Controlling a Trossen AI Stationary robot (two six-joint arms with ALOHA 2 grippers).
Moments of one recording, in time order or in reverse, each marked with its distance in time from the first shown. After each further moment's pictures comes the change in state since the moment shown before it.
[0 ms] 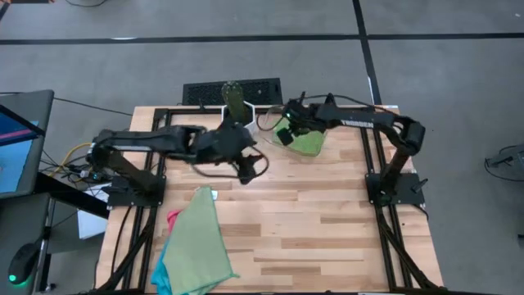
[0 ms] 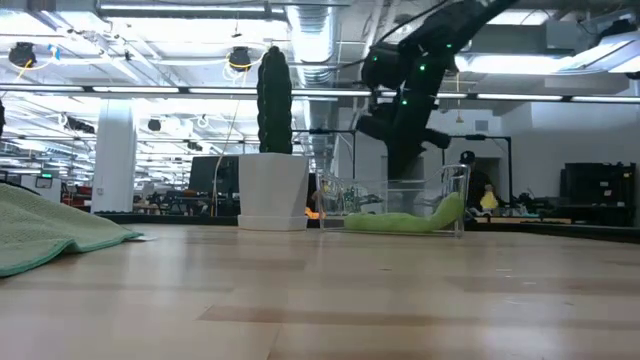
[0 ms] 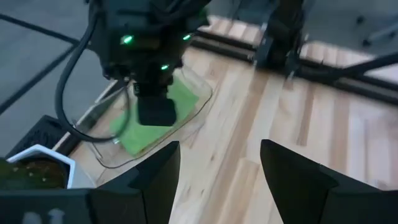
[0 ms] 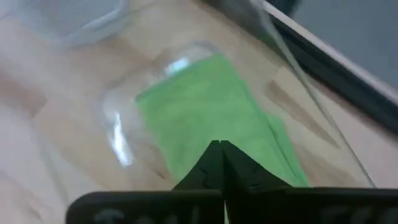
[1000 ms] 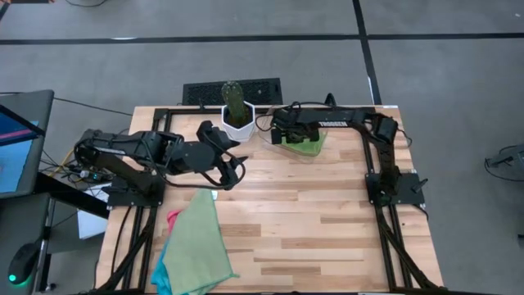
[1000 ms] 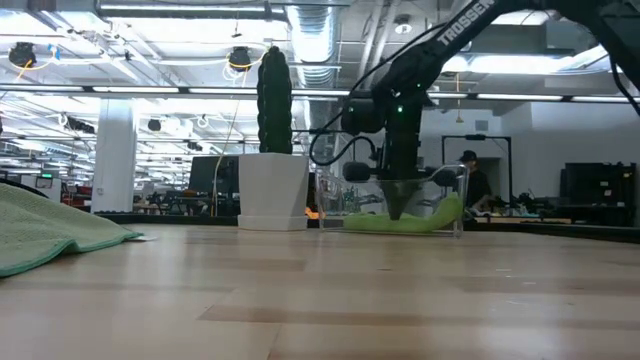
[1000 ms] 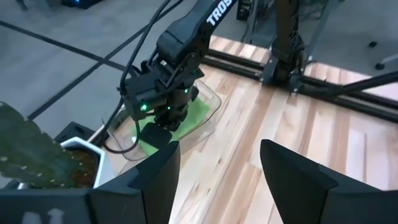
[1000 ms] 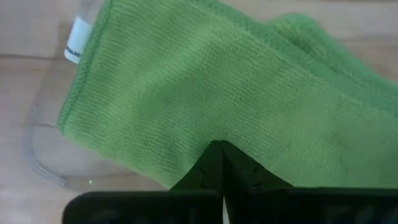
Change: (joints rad) left arm -0.135 -0.100 0.000 -0.101 -0.190 -0.075; right arm 0.018 0.256 0.083 -0.064 -0.025 0.573
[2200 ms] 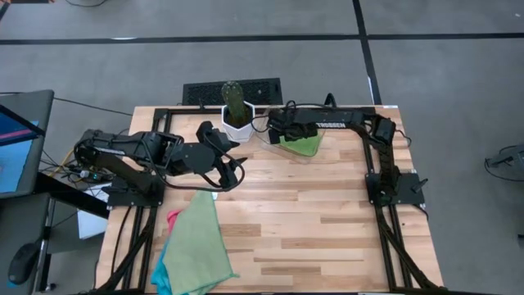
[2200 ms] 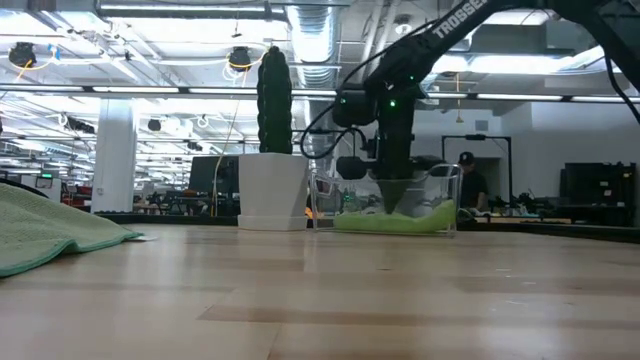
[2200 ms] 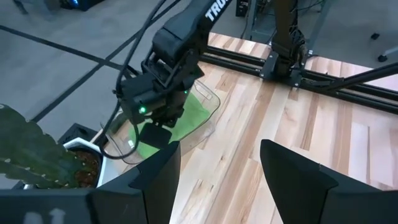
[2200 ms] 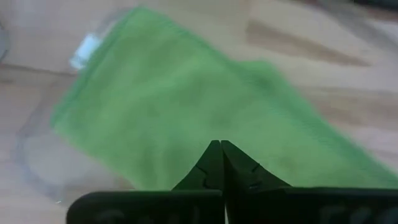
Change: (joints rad) left arm -0.005 0.000 0.000 -0.005 -0.004 0.018; right arm 0.034 0.007 0.061 -0.037 0.128 -0.088
